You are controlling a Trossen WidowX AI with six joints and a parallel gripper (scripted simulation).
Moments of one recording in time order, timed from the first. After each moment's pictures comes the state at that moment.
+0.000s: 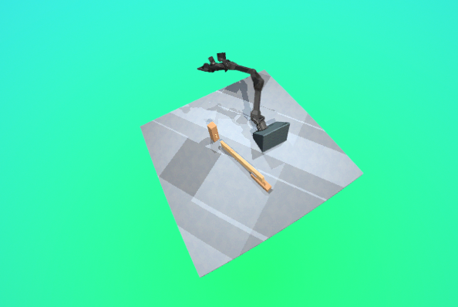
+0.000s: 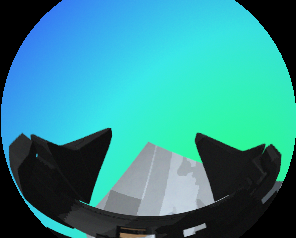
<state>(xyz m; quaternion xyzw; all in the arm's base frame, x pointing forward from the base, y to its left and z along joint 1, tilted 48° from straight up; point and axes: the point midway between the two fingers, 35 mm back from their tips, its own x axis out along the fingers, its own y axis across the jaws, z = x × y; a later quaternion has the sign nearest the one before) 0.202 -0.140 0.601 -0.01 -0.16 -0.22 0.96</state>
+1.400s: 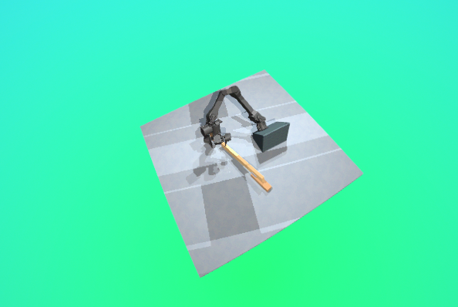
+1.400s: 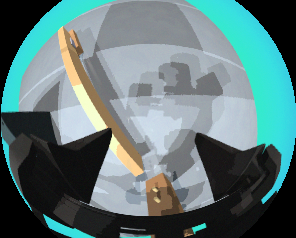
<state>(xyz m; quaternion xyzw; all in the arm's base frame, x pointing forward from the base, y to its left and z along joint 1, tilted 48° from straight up) 0.354 0.020 0.057 -0.58 0.61 0.21 0.49</state>
